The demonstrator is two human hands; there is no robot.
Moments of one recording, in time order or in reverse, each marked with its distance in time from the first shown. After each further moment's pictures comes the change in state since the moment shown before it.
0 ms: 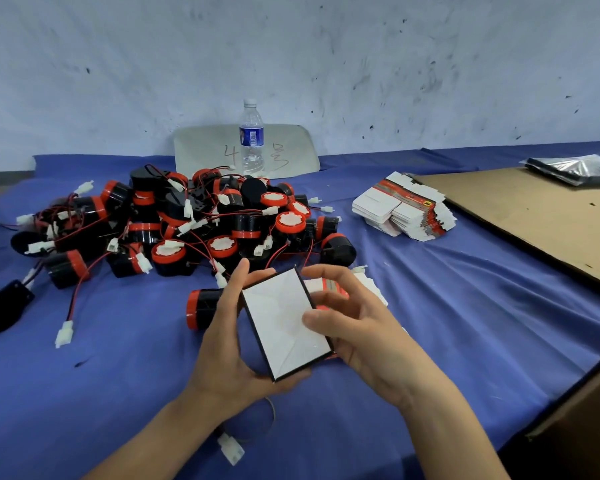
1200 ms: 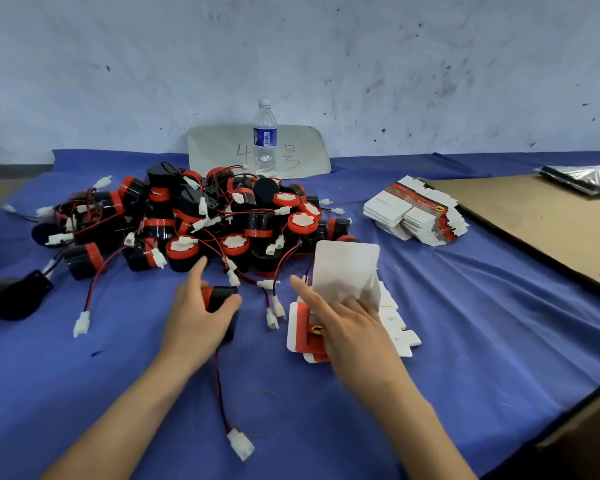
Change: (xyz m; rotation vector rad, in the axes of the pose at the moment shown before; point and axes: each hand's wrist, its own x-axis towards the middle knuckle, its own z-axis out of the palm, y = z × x) left_hand 0.012 -0.042 -0.042 0.334 0.139 -0.810; right_hand 0.013 0.041 -0.008 -1.583 0.082 -0.316
